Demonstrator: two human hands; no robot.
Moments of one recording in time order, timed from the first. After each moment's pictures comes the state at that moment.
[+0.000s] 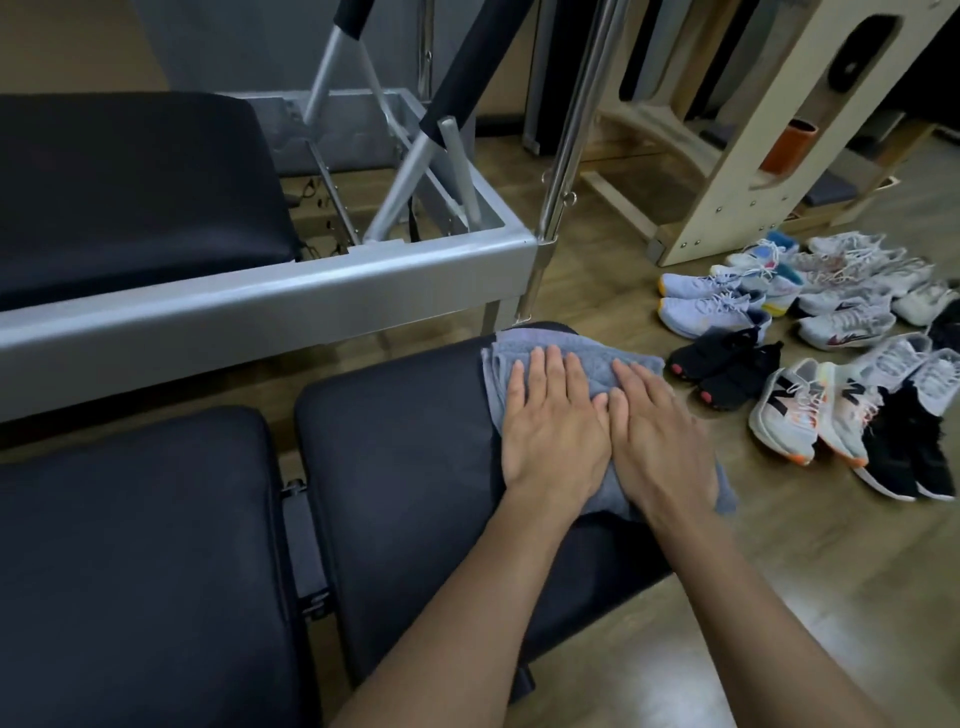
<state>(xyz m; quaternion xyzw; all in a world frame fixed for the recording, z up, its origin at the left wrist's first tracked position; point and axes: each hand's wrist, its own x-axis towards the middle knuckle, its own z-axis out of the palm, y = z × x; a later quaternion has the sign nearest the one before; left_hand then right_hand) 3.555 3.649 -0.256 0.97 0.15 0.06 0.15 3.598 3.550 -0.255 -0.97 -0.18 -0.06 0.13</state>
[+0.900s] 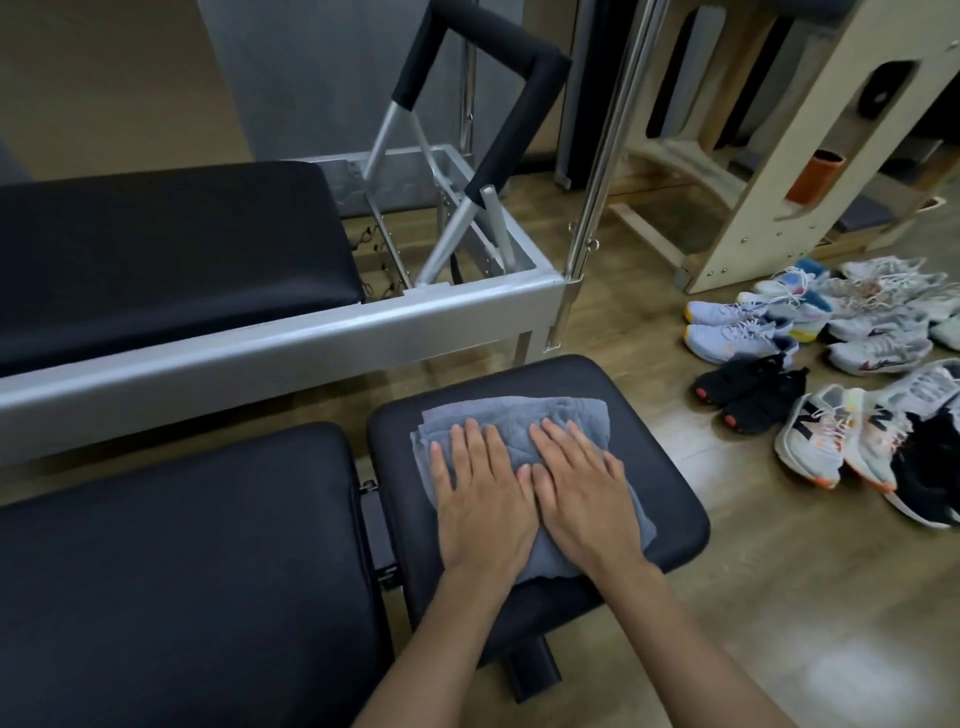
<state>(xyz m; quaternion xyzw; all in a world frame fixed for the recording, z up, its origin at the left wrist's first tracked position) 3.448 3.685 -0.251 0.95 0.28 0.06 0.13 3.517 3.590 -0.244 -0.93 -0.34 -0.03 0.15</state>
